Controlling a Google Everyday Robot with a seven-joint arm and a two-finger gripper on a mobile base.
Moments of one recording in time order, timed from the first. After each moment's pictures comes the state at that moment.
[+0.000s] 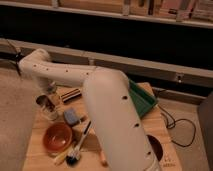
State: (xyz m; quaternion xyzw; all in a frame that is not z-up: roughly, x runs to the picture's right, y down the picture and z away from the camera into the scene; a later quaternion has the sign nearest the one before) arm -0.270 0.063 0.803 -0.35 -0.11 -0.29 0.89
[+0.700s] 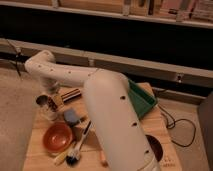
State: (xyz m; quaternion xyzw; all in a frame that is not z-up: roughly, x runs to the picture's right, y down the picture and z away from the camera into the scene) arm -0.265 0.065 0.827 -0.35 -0.11 -0.27 0.89
